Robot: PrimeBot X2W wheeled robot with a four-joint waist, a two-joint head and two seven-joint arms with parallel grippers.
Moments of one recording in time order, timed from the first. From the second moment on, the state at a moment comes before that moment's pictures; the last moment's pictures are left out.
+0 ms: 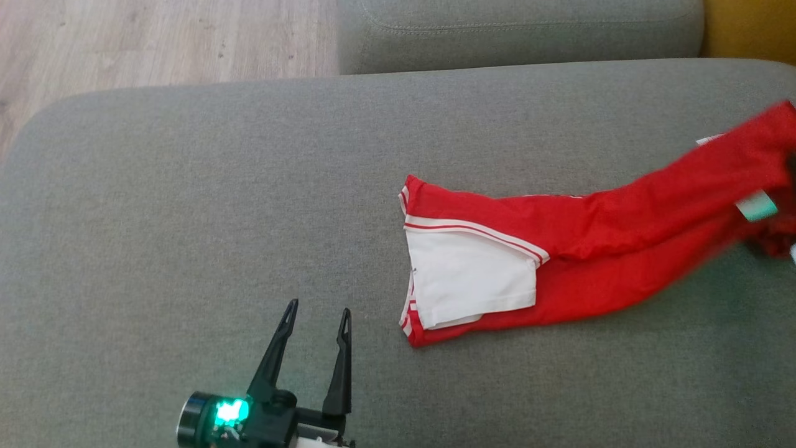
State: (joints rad) left arm 0.04 0.14 -0.52 0.05 -0.14 0.27 -0.25; right arm -0.38 -0.66 0.27 0.52 1.02 0.12 0.08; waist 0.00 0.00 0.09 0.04
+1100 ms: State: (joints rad) left arm 0.05 0.07 -0.48 0.10 -0.09 0.18 -0.25; right arm -0.26 -0.06 0.32 0.30 0.88 0.12 0.21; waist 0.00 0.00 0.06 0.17
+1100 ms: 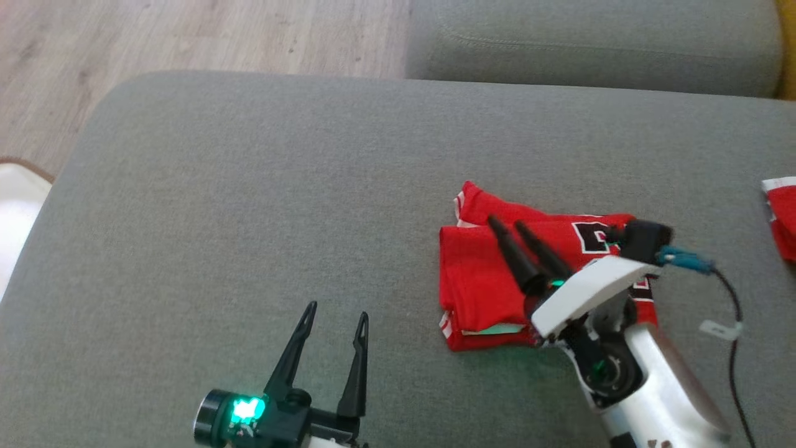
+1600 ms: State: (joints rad) left arm 0.13 0.07 -0.38 0.06 -0.11 0.19 -0.25; right arm -0.08 -0.22 0.18 0.12 0.52 0.12 -0.16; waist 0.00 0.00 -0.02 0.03
